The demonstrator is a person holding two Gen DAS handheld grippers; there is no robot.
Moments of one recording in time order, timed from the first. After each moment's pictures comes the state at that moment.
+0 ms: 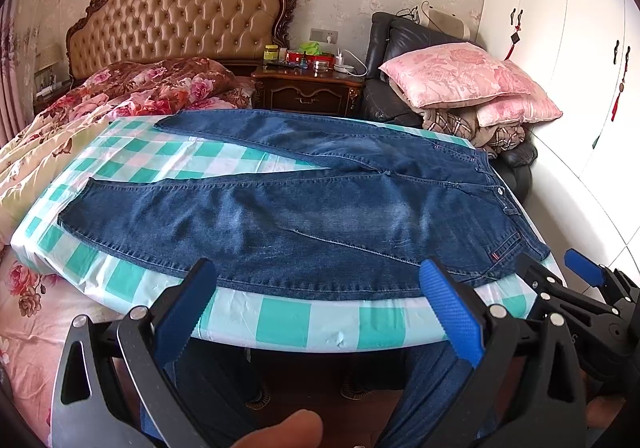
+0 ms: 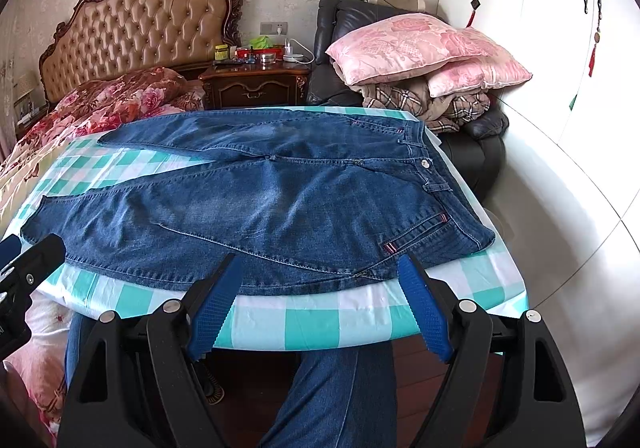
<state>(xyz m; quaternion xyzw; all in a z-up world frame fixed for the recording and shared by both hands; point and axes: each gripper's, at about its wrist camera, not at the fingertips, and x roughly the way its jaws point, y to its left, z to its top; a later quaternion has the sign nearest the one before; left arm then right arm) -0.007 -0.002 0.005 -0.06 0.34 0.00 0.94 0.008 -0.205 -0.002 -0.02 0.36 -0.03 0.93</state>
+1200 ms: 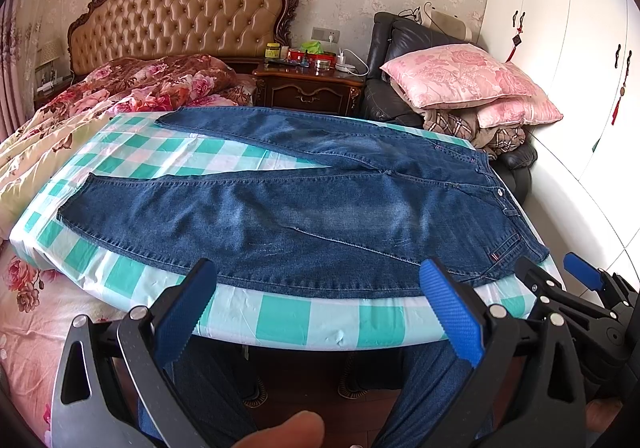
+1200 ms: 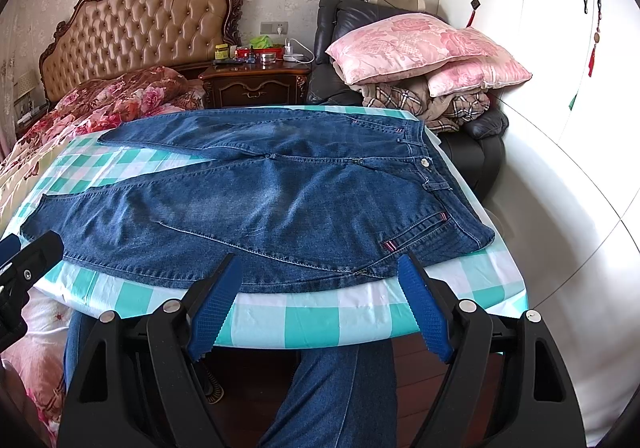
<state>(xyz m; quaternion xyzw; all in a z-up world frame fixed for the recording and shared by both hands) -0.007 -0.001 0.004 -0.06 0.34 0.00 0.94 0.007 -0.205 -0.002 -0.02 0.36 -0.03 0.93</state>
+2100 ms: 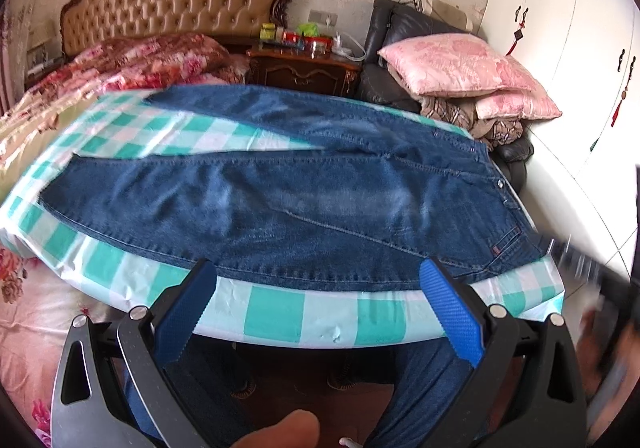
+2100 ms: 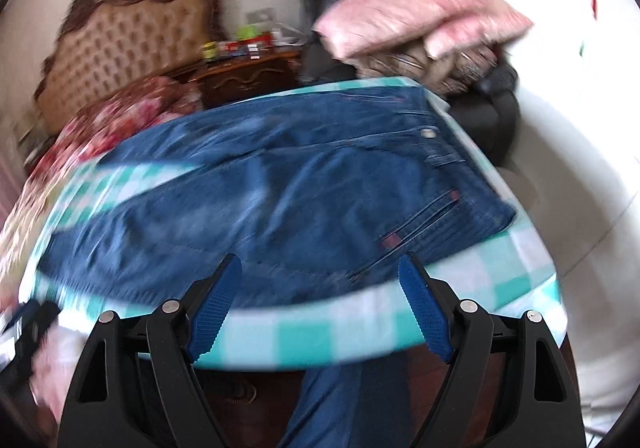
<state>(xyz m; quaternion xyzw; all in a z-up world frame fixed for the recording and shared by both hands) 0.015 0.006 -0.026 -0.09 0.37 -0.02 0.92 0.062 -0.270 -0.016 0.08 0.40 -0.02 0.91</state>
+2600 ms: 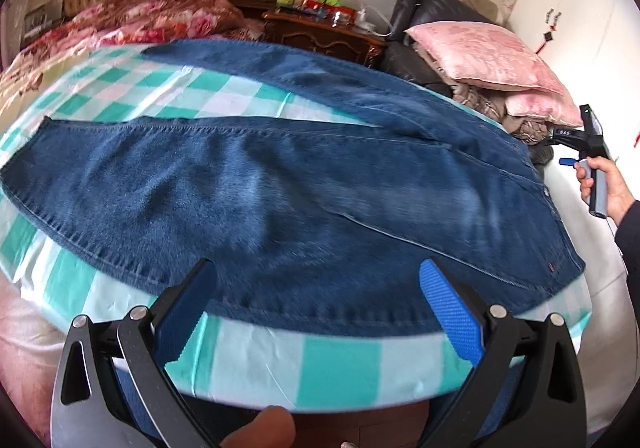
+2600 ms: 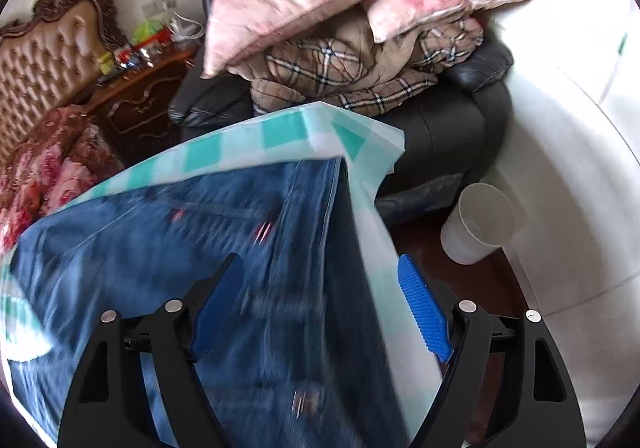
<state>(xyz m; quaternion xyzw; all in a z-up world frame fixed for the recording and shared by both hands) 0.104 0.073 -0.104 -0.13 0.42 -0.01 0.90 0.415 -0.447 -0.072 0.09 0.48 -0.09 0.87</state>
